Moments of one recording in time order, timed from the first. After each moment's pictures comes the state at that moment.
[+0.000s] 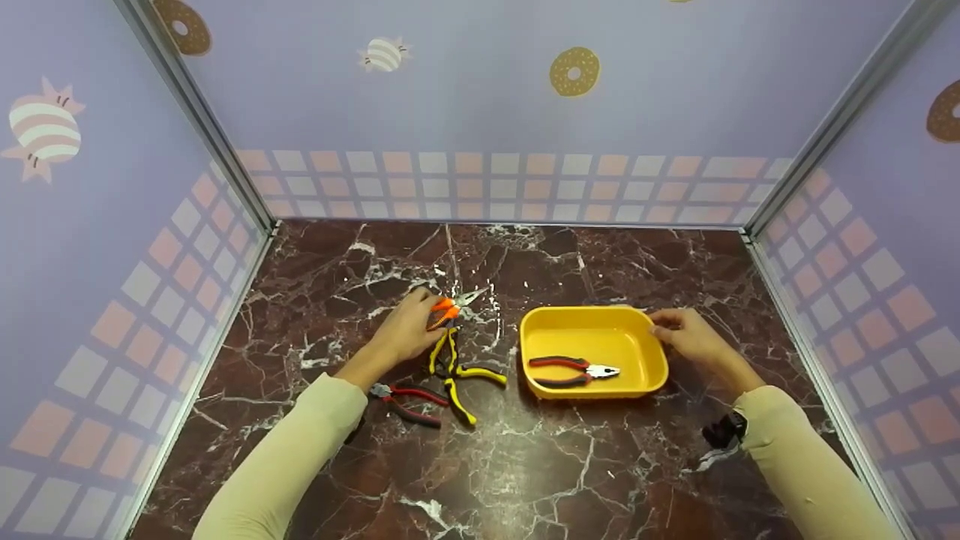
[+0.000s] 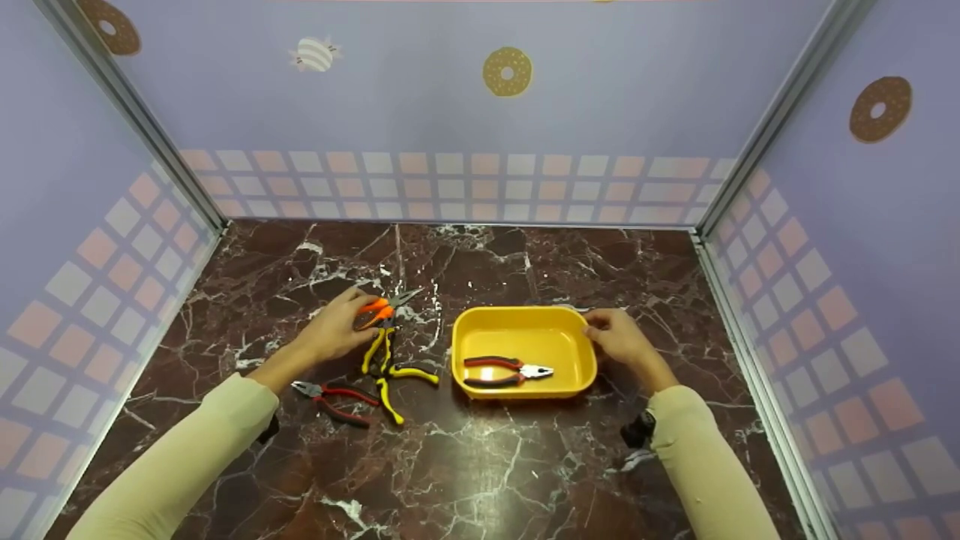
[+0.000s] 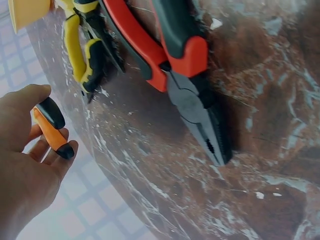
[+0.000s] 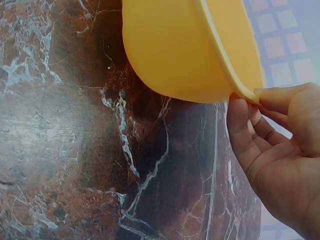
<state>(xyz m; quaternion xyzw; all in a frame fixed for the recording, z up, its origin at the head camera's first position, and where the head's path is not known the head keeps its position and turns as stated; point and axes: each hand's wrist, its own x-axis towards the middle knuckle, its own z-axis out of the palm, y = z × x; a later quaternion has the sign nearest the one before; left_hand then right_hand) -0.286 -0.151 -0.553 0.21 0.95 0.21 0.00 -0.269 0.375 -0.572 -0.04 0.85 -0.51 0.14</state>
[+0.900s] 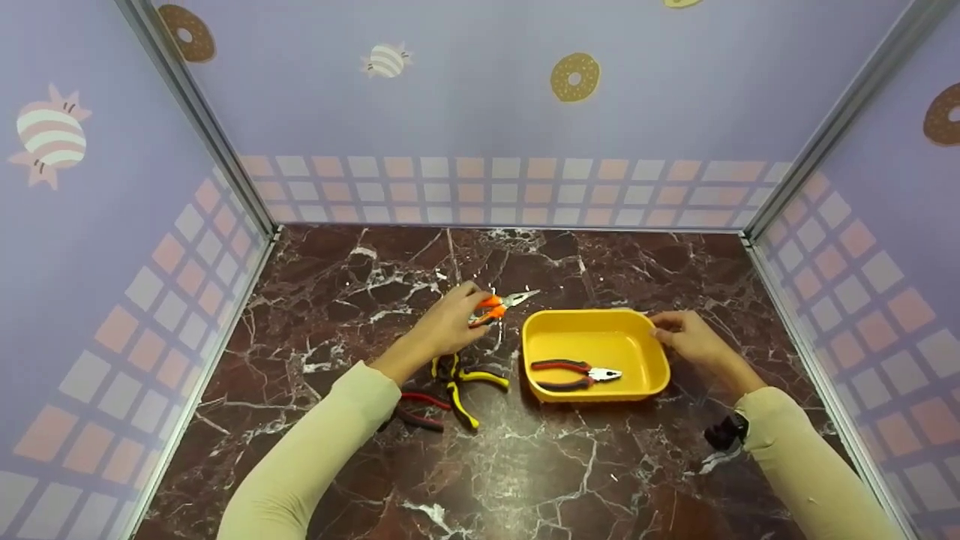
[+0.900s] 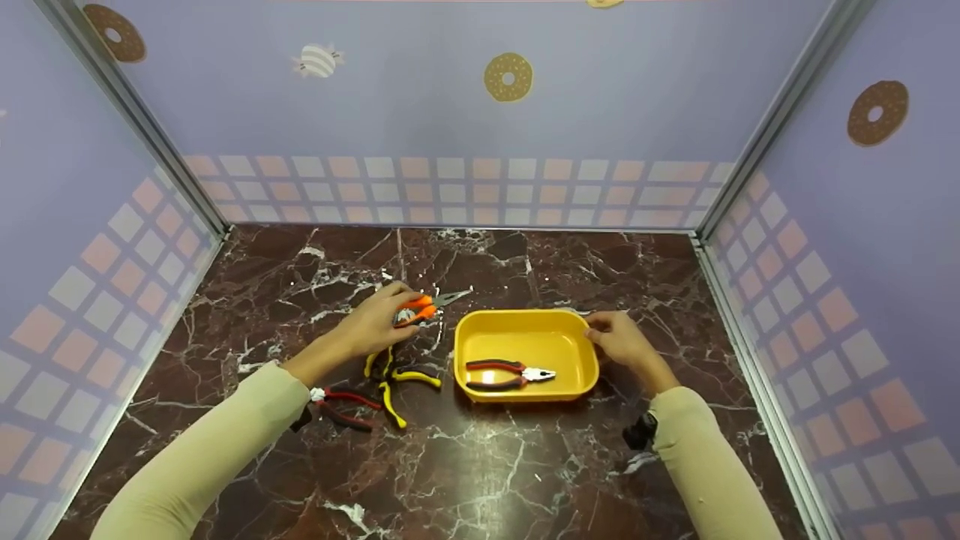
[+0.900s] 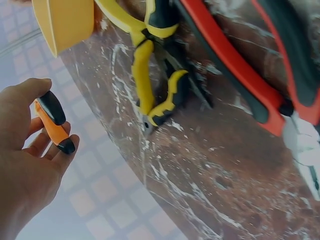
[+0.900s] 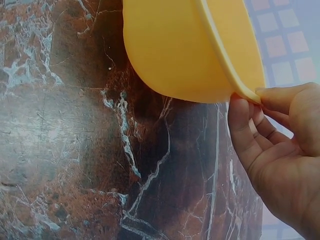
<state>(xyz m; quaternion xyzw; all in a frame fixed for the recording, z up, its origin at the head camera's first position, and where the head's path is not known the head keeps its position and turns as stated) -0.290 -0.092 -0.522 0.30 0.93 0.21 0.01 -0.269 0.374 -0.571 -0.04 0.84 -0.52 0.14</state>
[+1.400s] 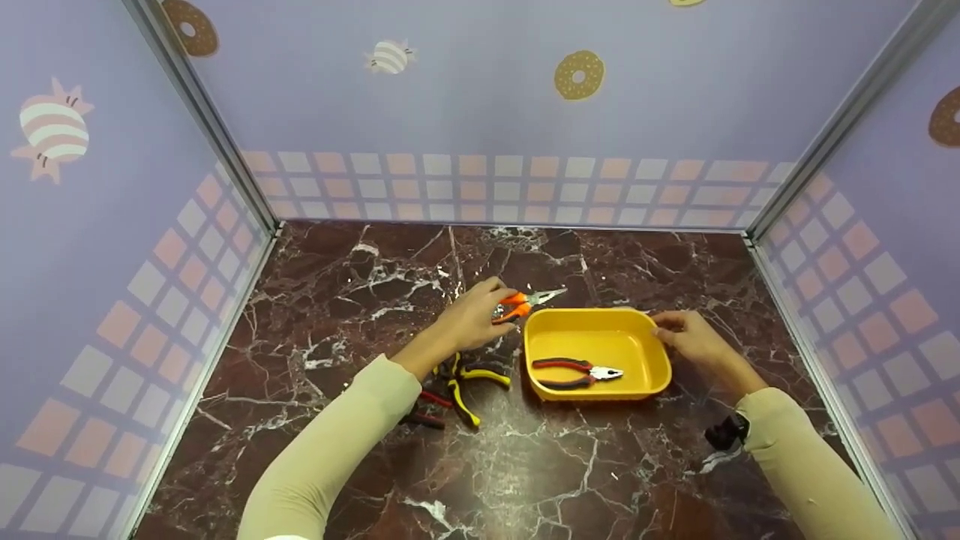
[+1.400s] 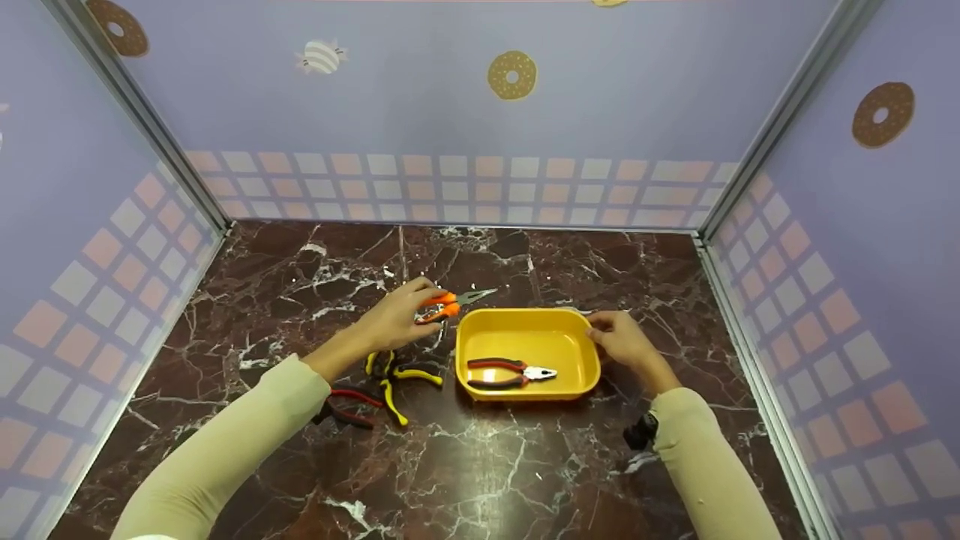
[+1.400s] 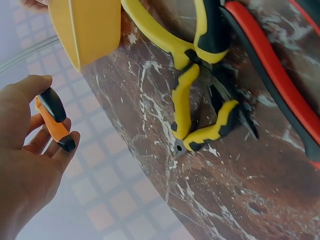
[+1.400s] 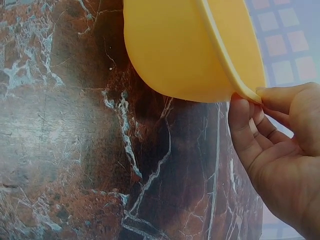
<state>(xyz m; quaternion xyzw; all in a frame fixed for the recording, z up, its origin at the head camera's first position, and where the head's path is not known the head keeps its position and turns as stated) -0.291 -0.062 -0.517 0.33 0.92 0.22 0.01 -0.267 0.372 -0.570 -0.04 0.83 -0.54 0.15</state>
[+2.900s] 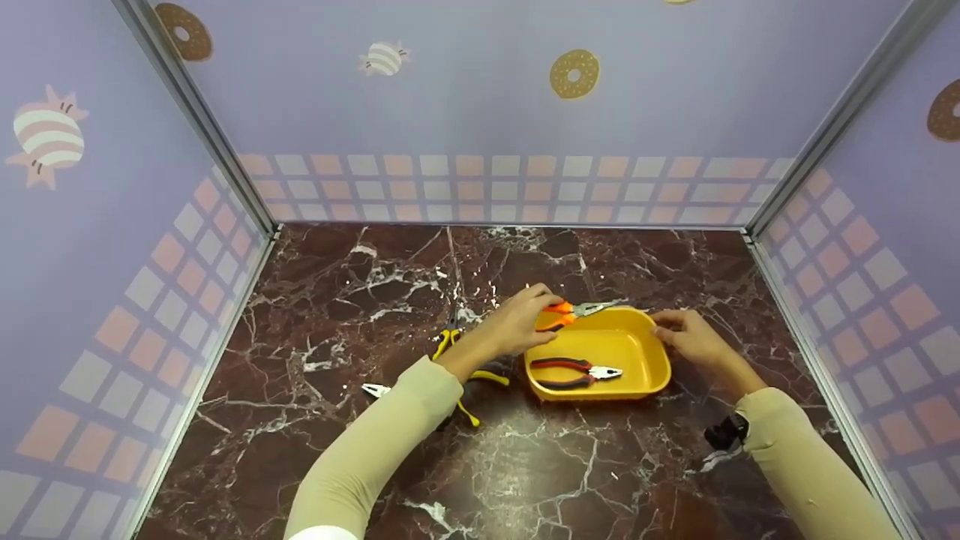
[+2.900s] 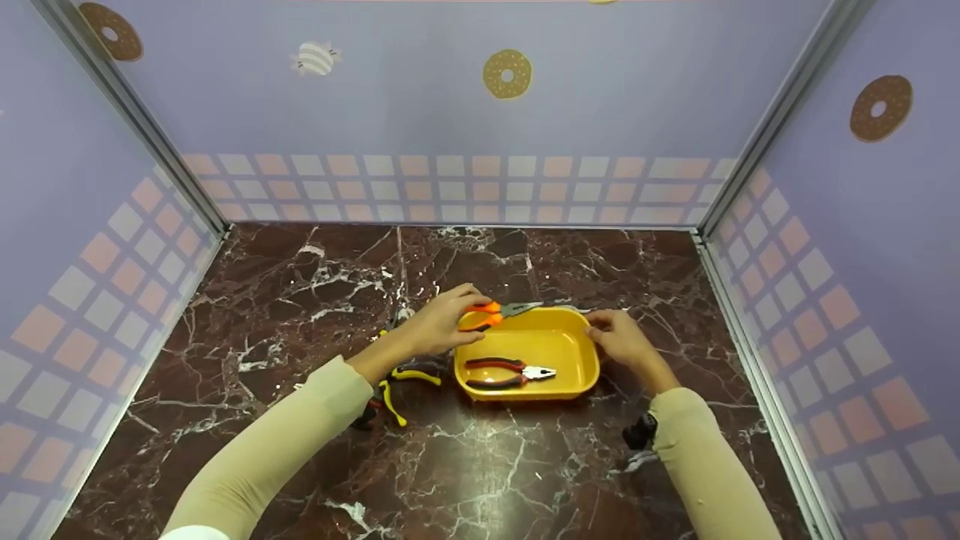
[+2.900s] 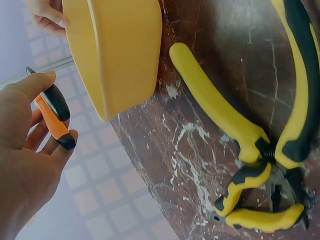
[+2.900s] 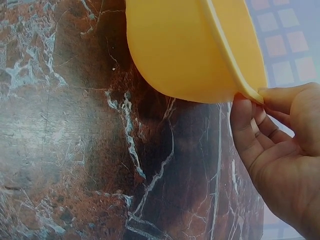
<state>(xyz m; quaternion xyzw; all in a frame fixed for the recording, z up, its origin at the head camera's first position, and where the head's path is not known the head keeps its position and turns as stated) -0.289 0.005 -0.522 0.38 0.89 0.25 0.02 -0.270 0.375 -0.575 -0.06 0.85 -0.51 0.14</state>
